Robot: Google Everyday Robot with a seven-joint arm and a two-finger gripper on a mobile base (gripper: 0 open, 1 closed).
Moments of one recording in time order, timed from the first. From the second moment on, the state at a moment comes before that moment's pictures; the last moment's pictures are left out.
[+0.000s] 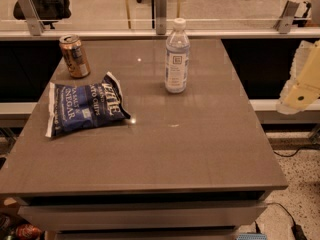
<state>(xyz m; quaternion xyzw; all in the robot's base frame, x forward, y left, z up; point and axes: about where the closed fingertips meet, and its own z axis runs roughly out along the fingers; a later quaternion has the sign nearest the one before) 0.422 -0.189 1.050 -0.60 0.75 -0.10 0.24</state>
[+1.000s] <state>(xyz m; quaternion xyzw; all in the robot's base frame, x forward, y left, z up) 0.413 -0.121 1.069 -0.67 0.70 -0.10 0.24</state>
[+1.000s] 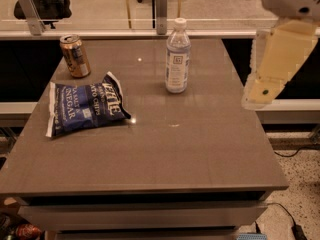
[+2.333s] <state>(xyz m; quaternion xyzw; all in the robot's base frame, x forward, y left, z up) 0.412 -0.100 1.069 -0.69 0.68 -0.10 0.23</state>
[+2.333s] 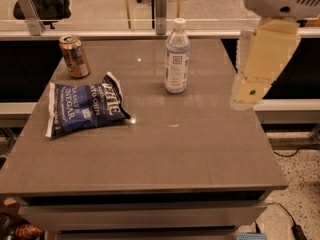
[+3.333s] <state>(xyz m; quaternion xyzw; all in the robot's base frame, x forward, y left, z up) 0.413 -0.099 1.069 -0.69 0.68 -0.10 0.23</state>
